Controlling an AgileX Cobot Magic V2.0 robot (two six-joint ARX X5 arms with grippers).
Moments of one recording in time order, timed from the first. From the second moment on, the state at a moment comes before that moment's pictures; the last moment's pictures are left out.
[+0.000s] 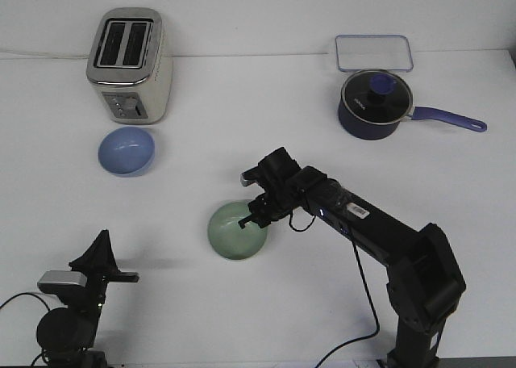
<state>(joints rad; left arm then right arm) -0.08 0.01 0.03 0.15 -0.02 -0.09 0.60 1.88 1.38 -0.69 -0.36 0.15</state>
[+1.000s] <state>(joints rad) -0.08 0.01 0.03 0.15 -0.02 -0.09 0.47 1.68 1.38 -0.76 -0.36 0.16</state>
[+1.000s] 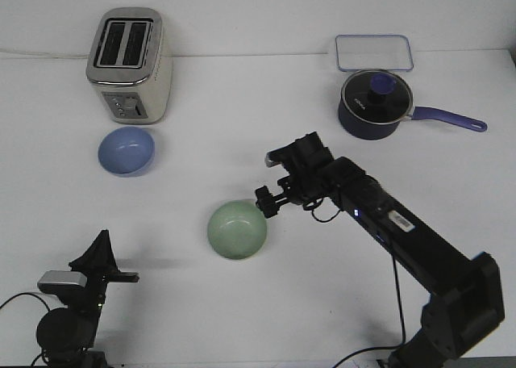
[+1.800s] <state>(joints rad) -0.08 0.01 0.03 0.15 -0.02 -0.09 0.05 1.06 1.15 -0.69 -0.15 0.03</state>
